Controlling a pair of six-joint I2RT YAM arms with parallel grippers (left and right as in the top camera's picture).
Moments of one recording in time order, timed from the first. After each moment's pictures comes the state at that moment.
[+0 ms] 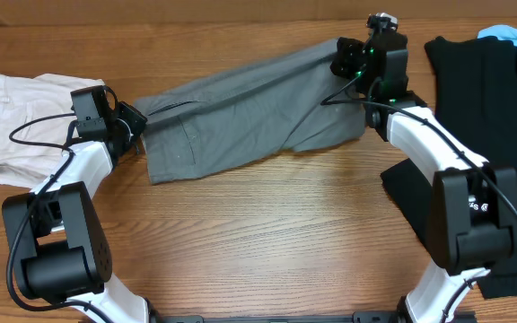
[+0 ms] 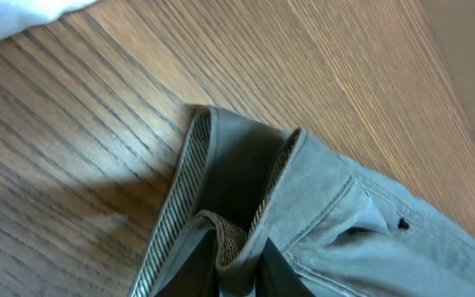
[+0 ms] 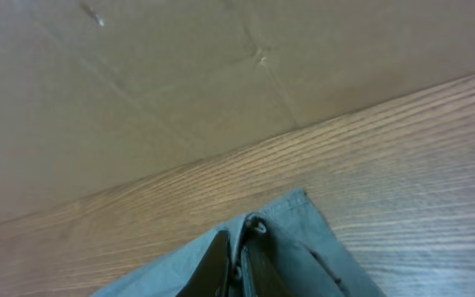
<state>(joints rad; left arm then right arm) 0.21 1.85 1.05 -0.07 0.19 -0.76 0.16 1.95 1.31 0.25 -0.10 0.51</state>
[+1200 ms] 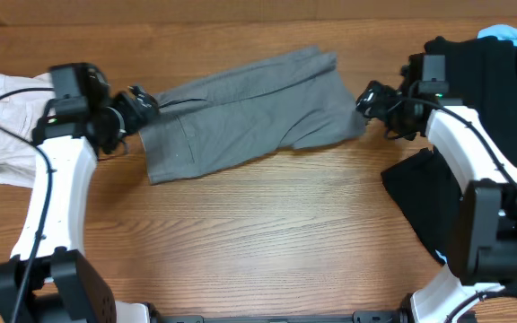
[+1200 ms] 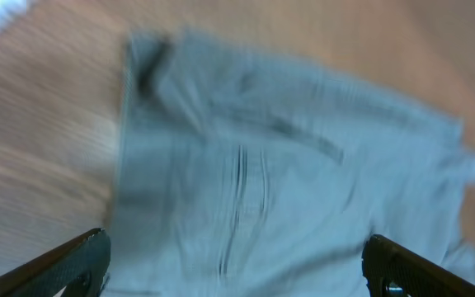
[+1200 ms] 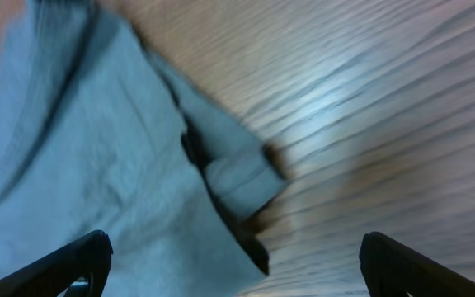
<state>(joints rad) 0.16 1.61 1.26 -0.67 0.28 -0.51 -0.01 1.87 1.31 -0.52 -0.20 0.46</state>
